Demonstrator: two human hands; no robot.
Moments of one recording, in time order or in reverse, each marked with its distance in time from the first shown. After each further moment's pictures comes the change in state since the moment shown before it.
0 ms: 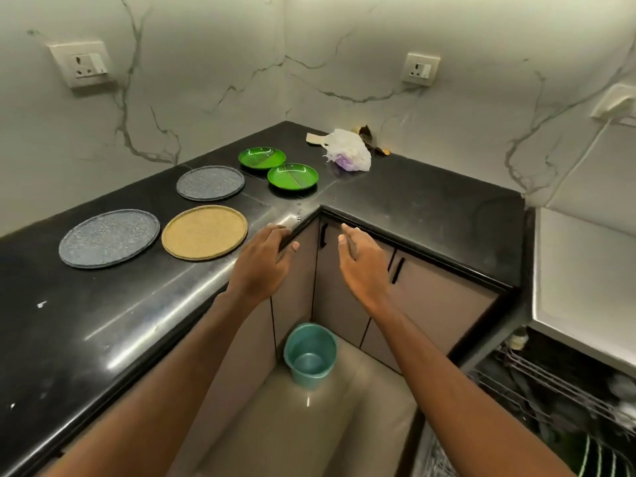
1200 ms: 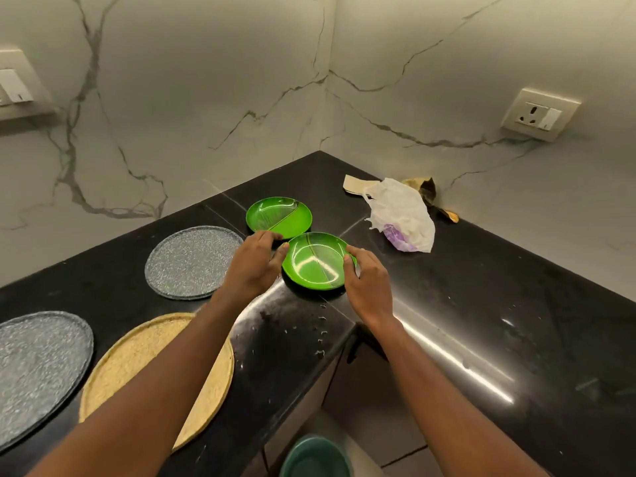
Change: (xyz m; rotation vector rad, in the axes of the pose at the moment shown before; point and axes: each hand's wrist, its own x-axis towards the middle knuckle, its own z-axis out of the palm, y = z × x) left_hand 0.369 -0.227 0.107 0.019 -0.046 -0.246; right_hand 0.362 0.100 0.220 -0.010 -0.110 -0.024
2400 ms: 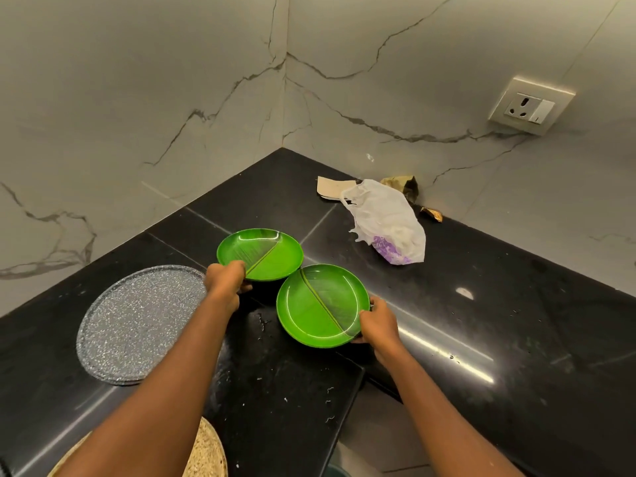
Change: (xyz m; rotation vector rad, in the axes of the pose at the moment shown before) left_hand 0.130 -0.075 0.070 -0.841 0.036 -0.936; right_hand 0.036 0.070 0.052 0.293 -0.088 0.921
